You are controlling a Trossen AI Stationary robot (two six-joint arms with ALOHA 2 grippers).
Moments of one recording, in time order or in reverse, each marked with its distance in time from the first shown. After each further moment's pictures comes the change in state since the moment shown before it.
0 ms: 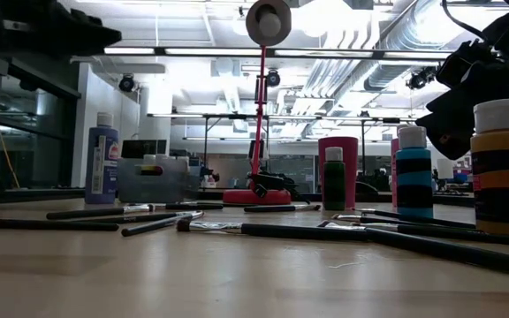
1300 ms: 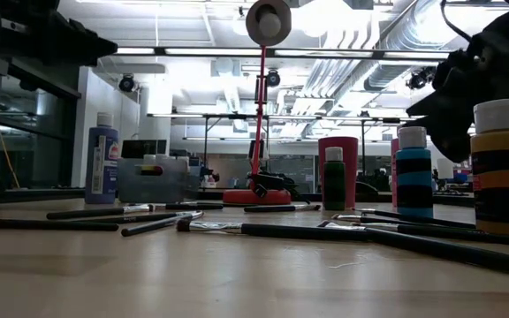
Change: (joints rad) left arm 0.001 -0.052 0.001 -0.099 -0.055 -0.154; right arm 0.000 0.000 0.000 0.020 0.215 0.138
